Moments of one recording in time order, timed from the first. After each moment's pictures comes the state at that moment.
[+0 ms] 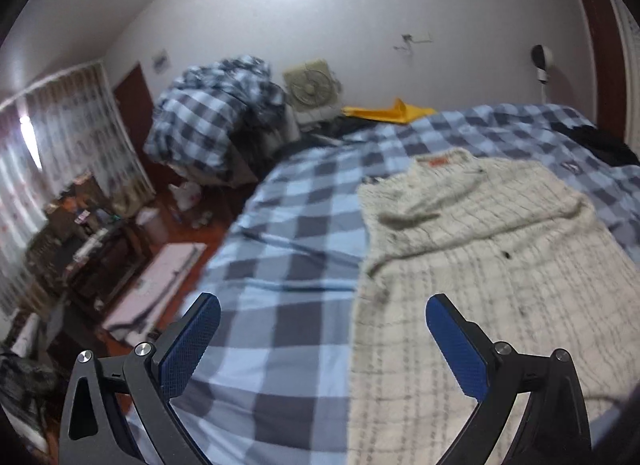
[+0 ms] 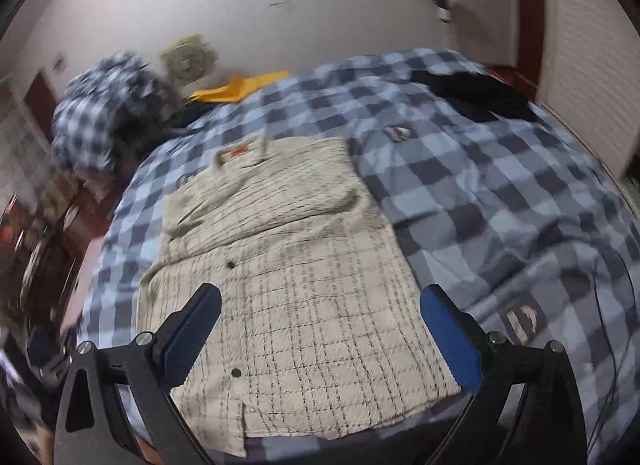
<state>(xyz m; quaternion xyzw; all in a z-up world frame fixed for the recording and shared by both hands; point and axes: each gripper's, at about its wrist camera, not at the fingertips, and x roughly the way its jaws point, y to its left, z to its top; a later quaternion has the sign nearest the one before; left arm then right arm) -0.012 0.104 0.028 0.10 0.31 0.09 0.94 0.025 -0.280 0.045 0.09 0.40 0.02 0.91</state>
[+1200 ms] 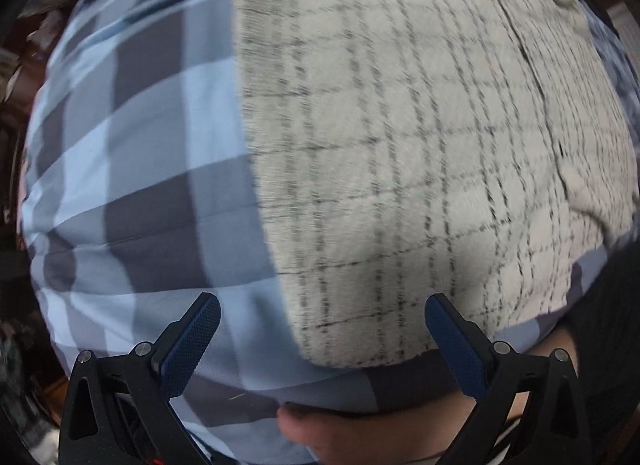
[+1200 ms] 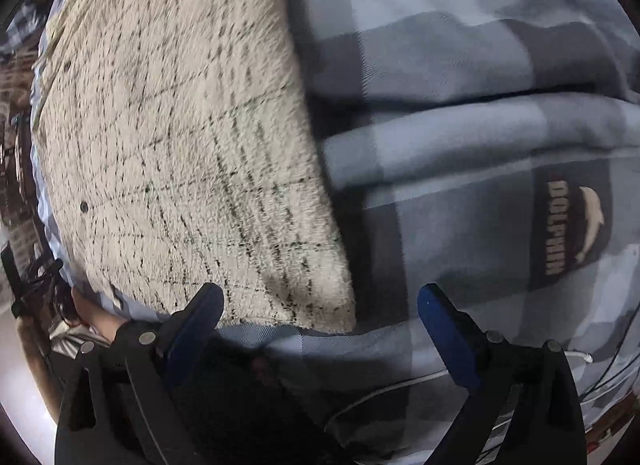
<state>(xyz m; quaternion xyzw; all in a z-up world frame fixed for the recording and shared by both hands) 0.015 0.120 -0.144 0.06 0.72 -0.07 0.68 0.056 -0.396 -0.179 0.11 0.80 0.08 0.59</state>
